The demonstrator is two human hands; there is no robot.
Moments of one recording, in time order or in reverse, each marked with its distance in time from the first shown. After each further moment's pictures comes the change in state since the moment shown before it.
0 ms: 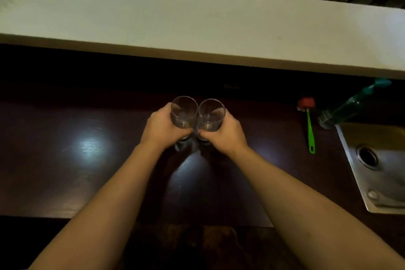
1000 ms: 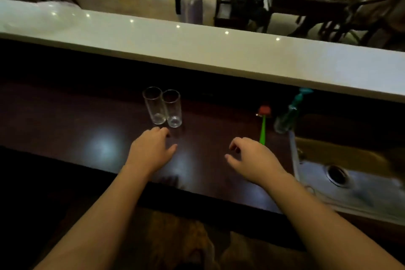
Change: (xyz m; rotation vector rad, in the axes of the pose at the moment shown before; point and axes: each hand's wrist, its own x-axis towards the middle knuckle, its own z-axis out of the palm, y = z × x) left_hand -0.206 0.143 0.041 0.617 0.096 0.005; right_hand -0.155 0.056 -0.236 -0.659 -0.284 -0.346
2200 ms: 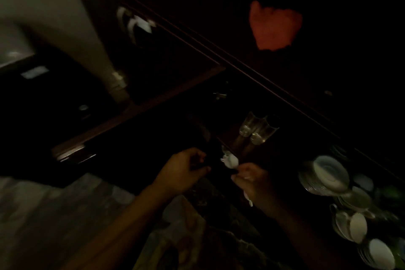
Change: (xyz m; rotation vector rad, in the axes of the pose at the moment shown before) left_hand -0.993 0.838 0.350 0.126 -1.638 2.121; right_hand -1.114 0.233 0.311 -1.071 -1.808 -2.322
